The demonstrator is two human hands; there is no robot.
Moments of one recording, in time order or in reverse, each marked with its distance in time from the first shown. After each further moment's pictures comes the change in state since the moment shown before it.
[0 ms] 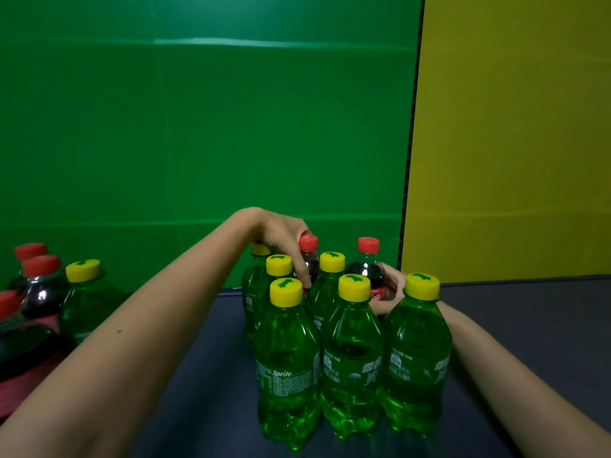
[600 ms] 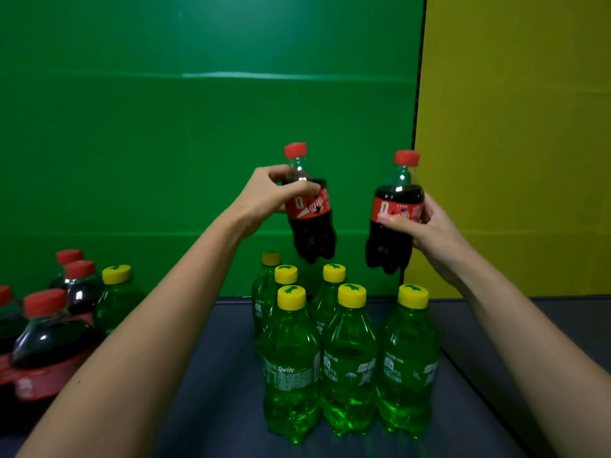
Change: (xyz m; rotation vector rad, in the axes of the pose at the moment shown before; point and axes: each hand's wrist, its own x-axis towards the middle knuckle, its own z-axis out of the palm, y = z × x) left_hand -0.052 0.018 -0.013 -0.769 0.952 0.257; right_hand 0.010 -0.142 0.018 -0.070 0.420 -0.170
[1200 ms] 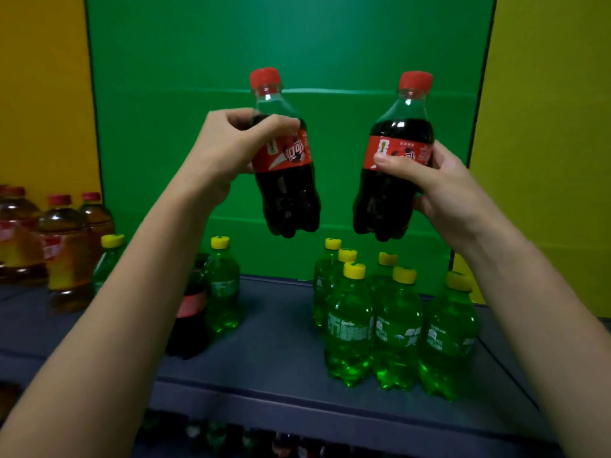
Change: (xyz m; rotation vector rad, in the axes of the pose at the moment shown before) left_hand -0.123 0.103 -0.086 0.094 0.374 0.133; right_hand -0.053 -0.114 0.079 0.155 -0.169 -0.170
